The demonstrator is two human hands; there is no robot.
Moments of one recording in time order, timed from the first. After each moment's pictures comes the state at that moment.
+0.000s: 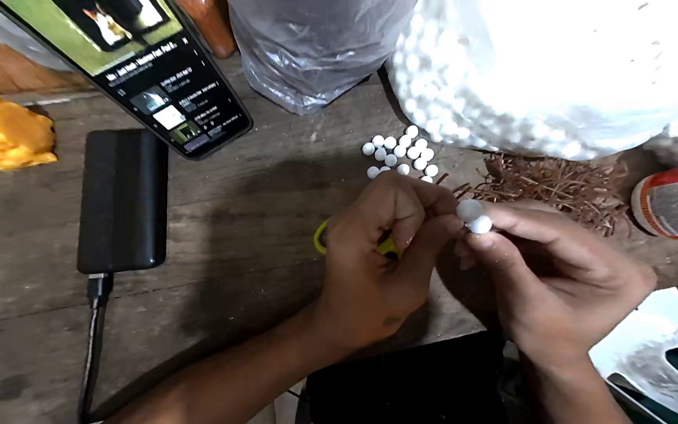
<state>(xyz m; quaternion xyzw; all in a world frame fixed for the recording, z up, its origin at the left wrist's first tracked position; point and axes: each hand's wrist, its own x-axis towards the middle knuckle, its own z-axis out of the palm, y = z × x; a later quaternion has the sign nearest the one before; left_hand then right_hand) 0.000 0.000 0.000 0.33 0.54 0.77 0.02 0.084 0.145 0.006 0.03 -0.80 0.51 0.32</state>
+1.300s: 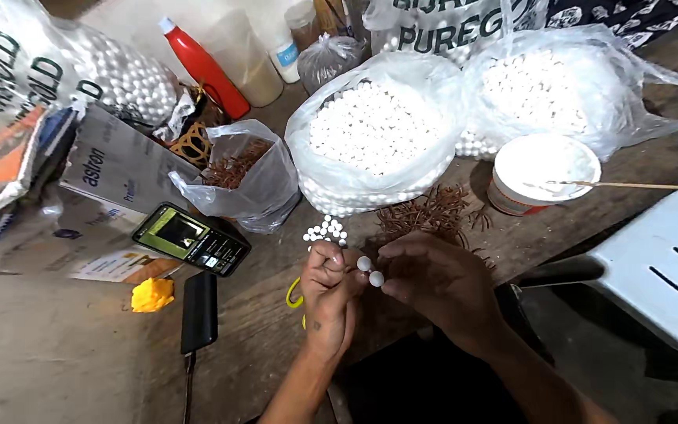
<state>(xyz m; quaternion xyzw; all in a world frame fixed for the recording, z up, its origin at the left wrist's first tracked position) 0.034 0.050 0.031 0.30 0.41 0.84 0.20 0.131 0.179 0.026 0.05 -0.65 0.67 0.36</state>
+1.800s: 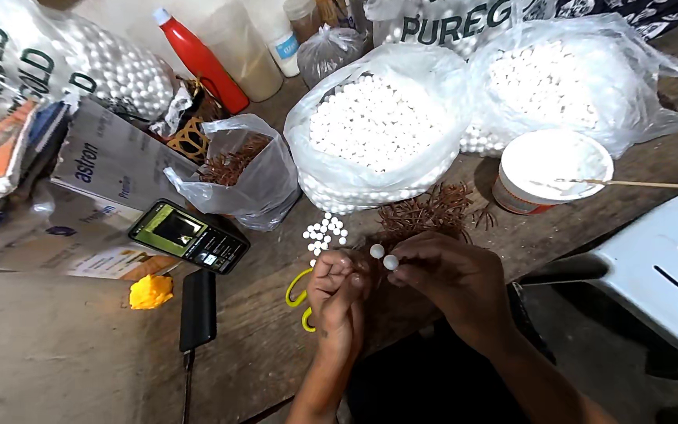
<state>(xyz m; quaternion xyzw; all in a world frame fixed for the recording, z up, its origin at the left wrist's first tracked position) 0.044 0.051 0.009 0.26 0.44 0.85 0.15 0.131 0.182 0.022 0.02 -0.63 0.68 0.38</state>
